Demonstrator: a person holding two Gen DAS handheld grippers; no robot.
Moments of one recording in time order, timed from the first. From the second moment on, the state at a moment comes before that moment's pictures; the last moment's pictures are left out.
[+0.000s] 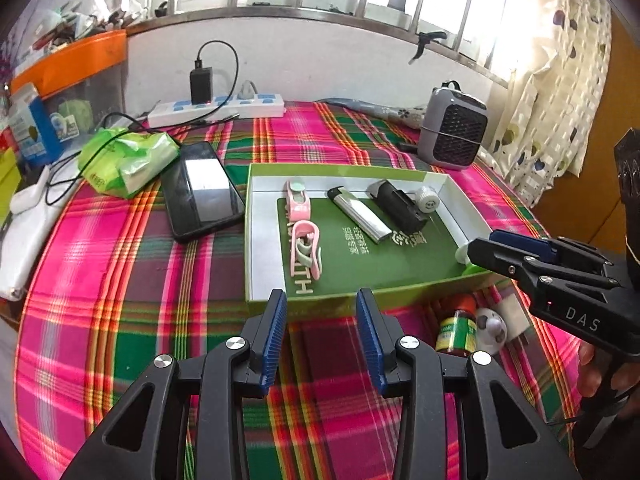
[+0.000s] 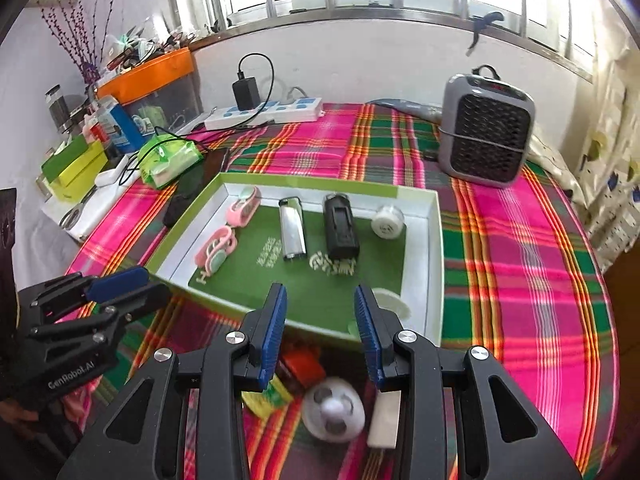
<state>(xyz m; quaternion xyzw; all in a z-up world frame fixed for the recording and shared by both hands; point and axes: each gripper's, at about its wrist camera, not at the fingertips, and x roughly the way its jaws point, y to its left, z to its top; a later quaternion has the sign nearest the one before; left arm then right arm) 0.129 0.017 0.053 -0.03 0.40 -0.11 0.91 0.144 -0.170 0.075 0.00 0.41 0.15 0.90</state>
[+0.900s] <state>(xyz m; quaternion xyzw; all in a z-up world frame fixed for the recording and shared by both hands) 0.093 0.004 0.035 -0.04 0.42 -0.15 0.89 0.091 -0.216 0.044 0.01 0.42 0.06 0.91</state>
